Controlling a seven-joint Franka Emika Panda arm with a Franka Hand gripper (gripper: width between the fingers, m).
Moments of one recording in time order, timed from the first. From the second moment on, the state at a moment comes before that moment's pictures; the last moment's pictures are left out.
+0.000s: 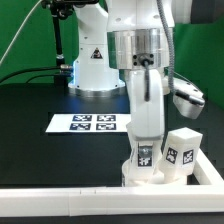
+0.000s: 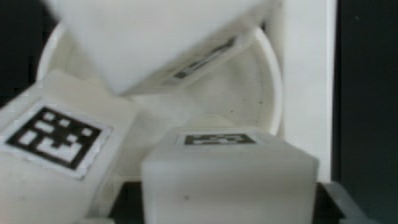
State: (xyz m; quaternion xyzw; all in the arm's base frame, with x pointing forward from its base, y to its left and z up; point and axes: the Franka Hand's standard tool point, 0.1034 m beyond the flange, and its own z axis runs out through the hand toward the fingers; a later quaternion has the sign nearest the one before) arm 0.630 0.045 0.070 -0.65 0.76 -0.01 0.05
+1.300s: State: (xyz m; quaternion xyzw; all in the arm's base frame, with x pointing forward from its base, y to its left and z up) arm 0.645 0.113 0.070 -0.47 0.88 -0.02 0.12
